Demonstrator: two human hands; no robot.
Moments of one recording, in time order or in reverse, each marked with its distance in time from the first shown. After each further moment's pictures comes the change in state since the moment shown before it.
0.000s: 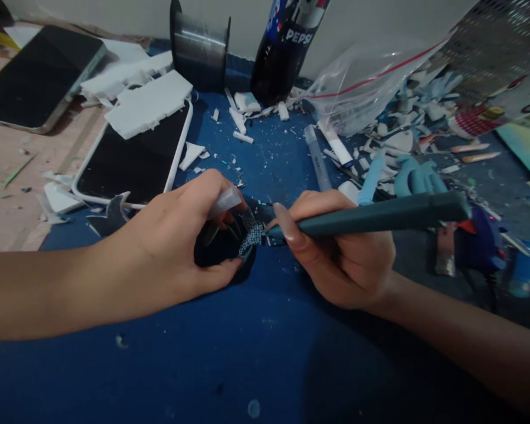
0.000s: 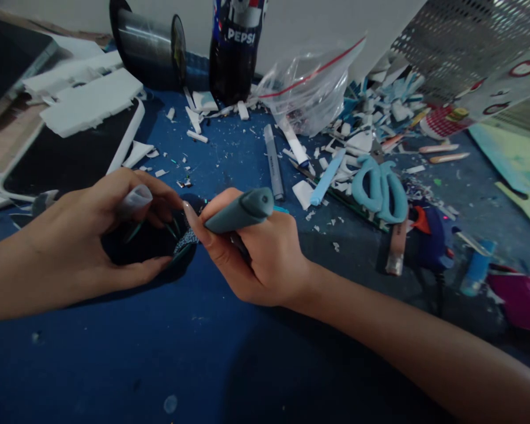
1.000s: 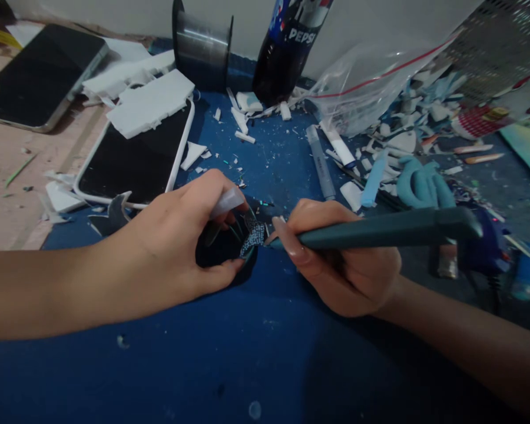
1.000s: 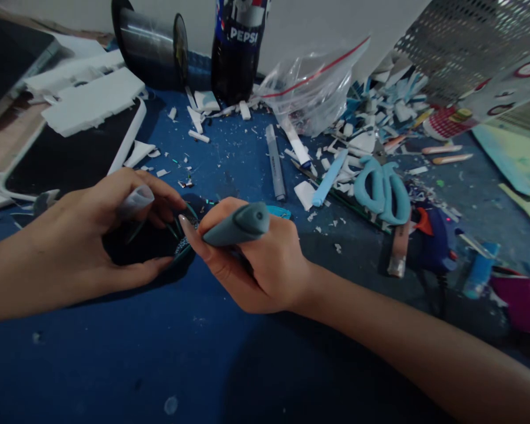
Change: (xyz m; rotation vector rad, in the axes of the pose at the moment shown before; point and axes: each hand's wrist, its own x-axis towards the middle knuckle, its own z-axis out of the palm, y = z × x) left_hand 0.000 -0.005 0.002 -0.016 0.017 0.016; right_hand 0.000 -0.002 -0.001 0.030 -0.059 -0.009
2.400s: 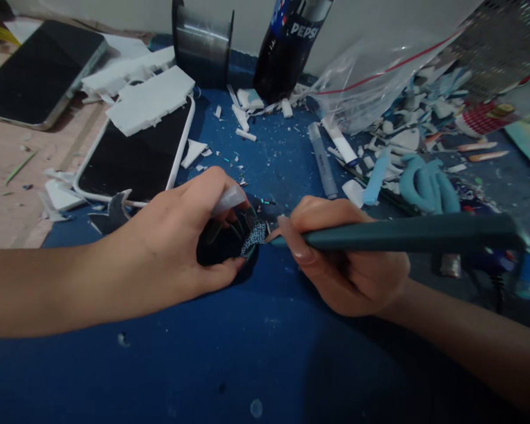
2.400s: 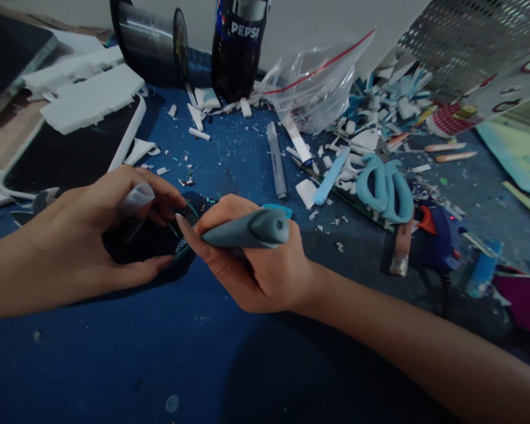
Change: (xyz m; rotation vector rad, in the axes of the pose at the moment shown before) left_hand -0.001 -0.001 0.001 0.033 0.026 0.033; right_hand -0.002 0.001 0.002 0.061 -0.009 -0.029
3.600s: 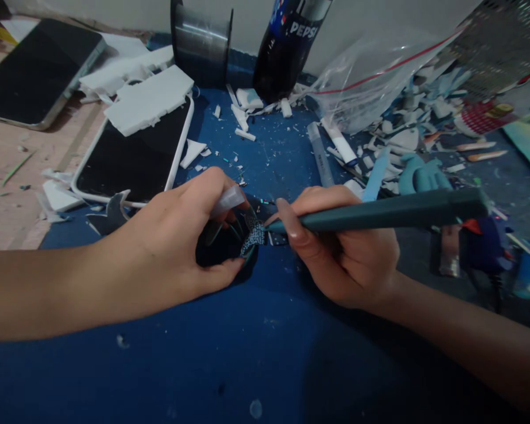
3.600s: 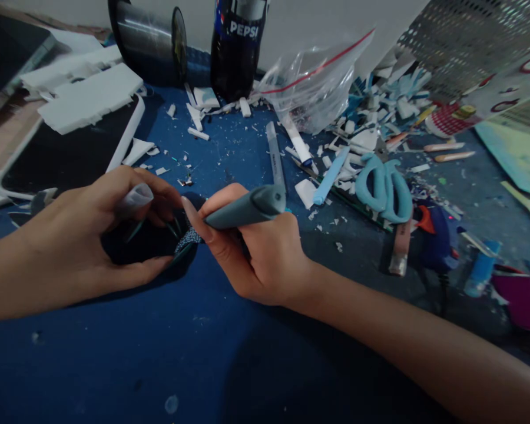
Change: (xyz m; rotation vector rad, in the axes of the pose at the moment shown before) left_hand 0.002 0.005 -0.002 -0.010 -0.056 -0.056; right_hand 0.001 0.002 -0.001 -0.133 0.052 0.065
